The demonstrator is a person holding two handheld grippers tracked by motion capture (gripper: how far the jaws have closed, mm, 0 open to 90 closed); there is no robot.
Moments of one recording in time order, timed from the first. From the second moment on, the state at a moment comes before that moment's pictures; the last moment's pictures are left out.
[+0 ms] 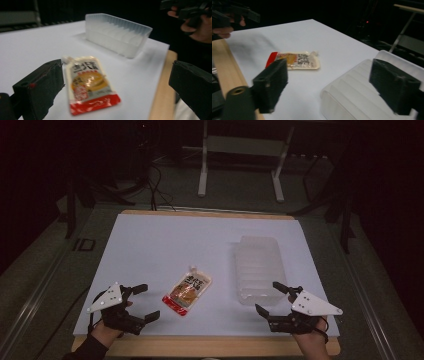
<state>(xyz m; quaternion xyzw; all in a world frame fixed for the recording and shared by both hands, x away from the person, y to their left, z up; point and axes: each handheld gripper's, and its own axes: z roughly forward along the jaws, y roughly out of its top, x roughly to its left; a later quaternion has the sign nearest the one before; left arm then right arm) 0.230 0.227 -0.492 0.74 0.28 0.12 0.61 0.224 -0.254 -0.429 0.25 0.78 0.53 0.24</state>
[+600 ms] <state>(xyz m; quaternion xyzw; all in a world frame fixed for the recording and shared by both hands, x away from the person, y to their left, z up) 0.230 0.214 -0.474 0.76 0.26 0.08 0.59 0.229 -0.254 -0.432 0.27 0.77 0.53 0.23</state>
